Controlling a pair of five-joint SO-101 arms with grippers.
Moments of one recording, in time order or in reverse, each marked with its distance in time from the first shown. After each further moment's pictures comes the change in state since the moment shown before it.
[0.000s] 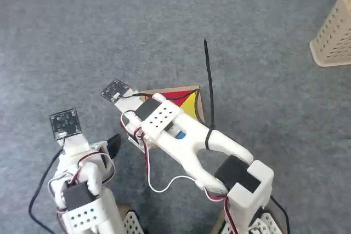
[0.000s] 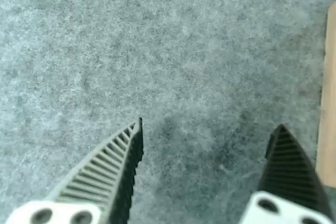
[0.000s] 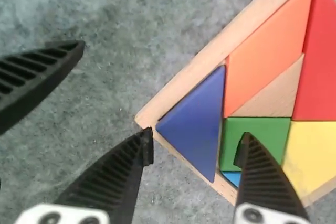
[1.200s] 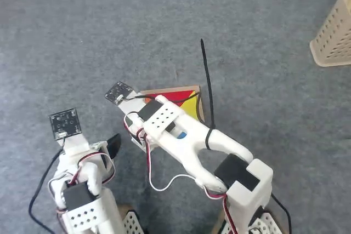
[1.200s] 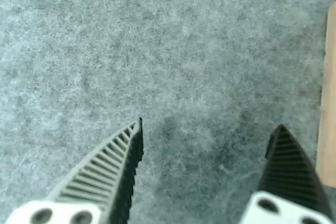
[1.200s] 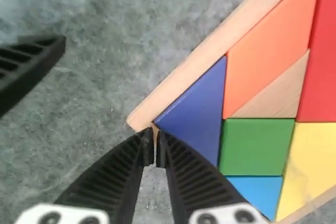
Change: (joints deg) left arm 0.0 0.0 0.0 0.0 0.0; right arm 0.9 0.7 2.8 -2.8 0.4
